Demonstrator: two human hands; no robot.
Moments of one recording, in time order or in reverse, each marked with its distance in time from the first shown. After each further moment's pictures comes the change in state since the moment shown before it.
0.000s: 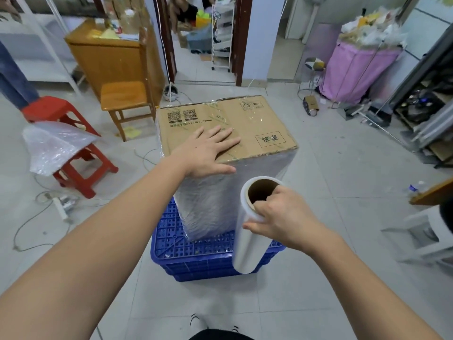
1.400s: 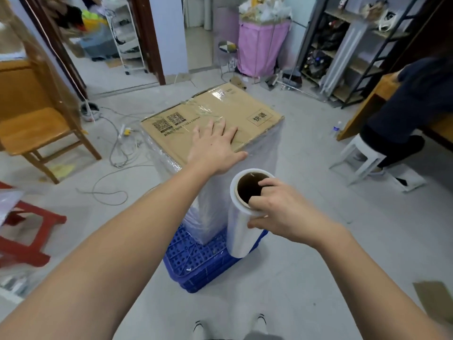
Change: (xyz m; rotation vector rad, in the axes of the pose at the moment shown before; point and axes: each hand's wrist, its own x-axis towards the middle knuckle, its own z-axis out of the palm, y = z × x) left_hand 0.004 -0.006 0.005 -0.030 0.083 0.093; right_hand 0.034 -0.132 -0.005 0.041 -0.063 0.328
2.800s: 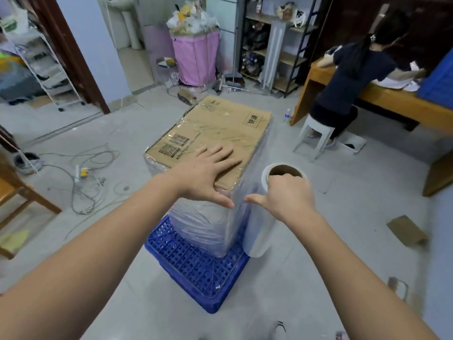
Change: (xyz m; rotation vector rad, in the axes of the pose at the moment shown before) left_hand -0.015 -0.111 -0.028 0.140 -0.194 0.801; right_hand 0.076 -0.084 -0.001 -0.147 -0.054 1.098
